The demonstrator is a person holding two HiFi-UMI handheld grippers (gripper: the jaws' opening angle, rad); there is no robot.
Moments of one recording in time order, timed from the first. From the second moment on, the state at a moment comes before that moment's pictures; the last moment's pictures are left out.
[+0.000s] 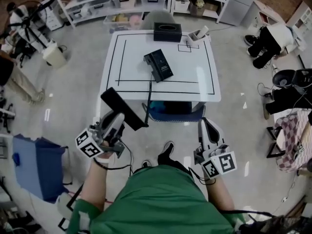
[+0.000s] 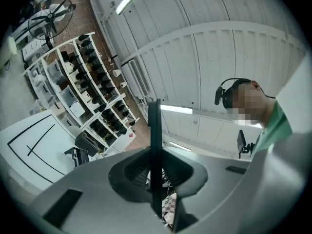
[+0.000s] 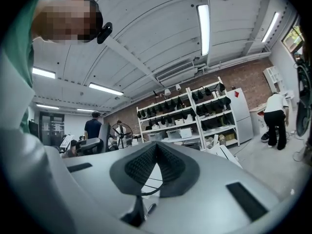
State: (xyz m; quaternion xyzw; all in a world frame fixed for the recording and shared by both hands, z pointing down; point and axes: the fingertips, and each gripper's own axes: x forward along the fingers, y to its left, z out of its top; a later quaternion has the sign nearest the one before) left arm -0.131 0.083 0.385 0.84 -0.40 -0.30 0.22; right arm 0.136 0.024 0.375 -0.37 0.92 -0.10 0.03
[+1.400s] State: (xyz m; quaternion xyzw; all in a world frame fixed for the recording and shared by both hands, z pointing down) left arm -0.174 -0.135 0.491 0.75 -0.46 -0.31 0.35; right arm 0.172 -0.133 0.427 -0.44 0.88 -0.17 0.01
